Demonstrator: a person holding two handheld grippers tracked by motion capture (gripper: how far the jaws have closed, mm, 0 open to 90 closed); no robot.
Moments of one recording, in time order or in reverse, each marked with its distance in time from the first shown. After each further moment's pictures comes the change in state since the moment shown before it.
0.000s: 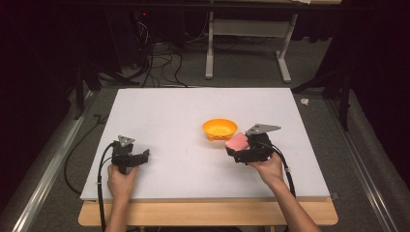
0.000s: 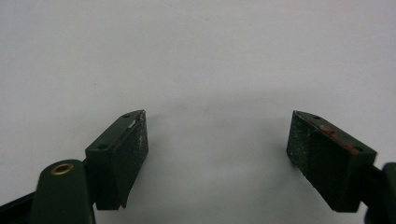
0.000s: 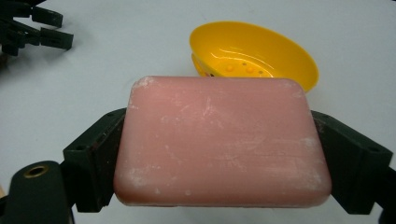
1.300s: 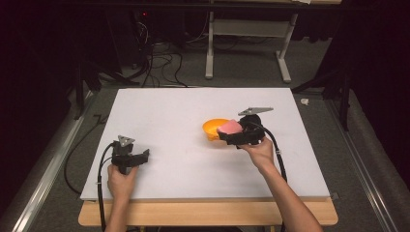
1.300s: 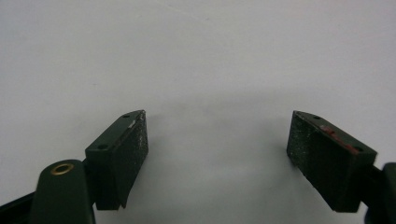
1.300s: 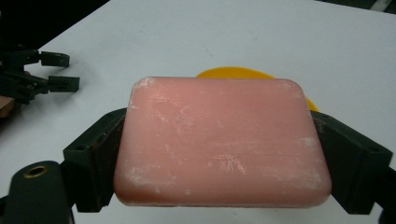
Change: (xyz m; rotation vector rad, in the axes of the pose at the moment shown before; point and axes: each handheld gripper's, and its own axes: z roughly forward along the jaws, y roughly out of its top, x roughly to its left) left arm 0.000 0.000 0.000 0.000 -0.001 -0.003; right arm -0.009 0.046 0.020 -0.003 0.040 0.077
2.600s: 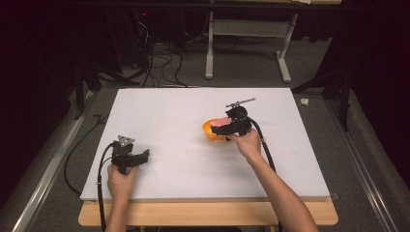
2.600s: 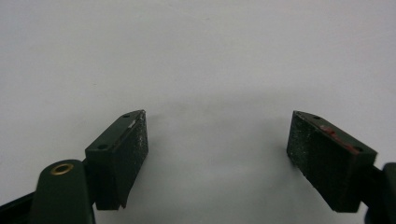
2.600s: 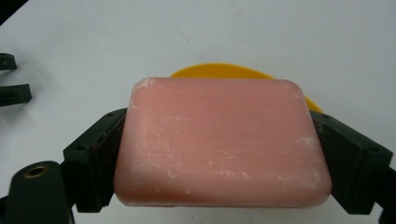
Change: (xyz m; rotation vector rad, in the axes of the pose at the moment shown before) left arm 0.000 0.000 0.000 0.002 -0.004 -0.001; right arm -0.008 0.023 0.052 0.146 -0.069 0.092
